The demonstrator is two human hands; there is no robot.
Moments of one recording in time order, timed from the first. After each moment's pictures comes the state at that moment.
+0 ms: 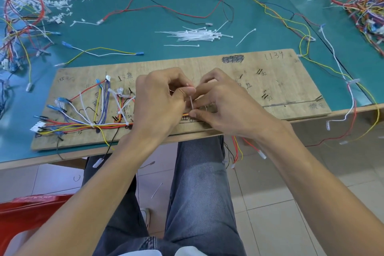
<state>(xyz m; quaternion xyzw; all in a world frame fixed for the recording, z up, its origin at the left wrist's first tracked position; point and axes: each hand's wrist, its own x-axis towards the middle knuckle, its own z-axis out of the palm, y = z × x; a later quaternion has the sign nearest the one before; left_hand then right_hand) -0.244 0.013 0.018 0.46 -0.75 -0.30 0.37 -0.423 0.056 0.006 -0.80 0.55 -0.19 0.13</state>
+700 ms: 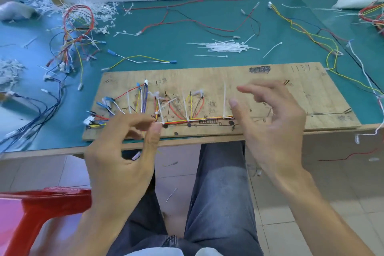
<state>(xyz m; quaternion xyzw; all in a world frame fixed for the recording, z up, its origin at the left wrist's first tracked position) -0.117 0.096 0.019 0.50 -0.71 -0.14 0.48 -0.370 0.114 0.023 -0.55 0.64 -0.54 0.06</state>
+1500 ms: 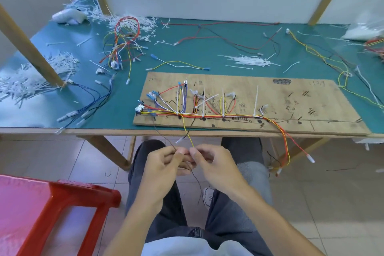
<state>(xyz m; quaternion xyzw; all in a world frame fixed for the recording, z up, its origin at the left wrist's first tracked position) -0.065 0.126 -0.055 0.55 -0.47 -0.57 0.38 -0.232 0.139 -0.051 -0.56 0.63 -0.33 0.43</state>
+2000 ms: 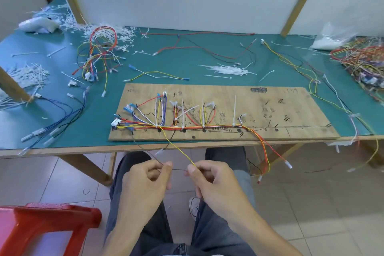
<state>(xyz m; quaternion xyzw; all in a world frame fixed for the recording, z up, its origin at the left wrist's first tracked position) -0.072 0.126 -0.044 0.61 -0.62 -0.37 0.32 -0.251 0.172 -0.020 -0.50 0.66 -0.36 0.44</state>
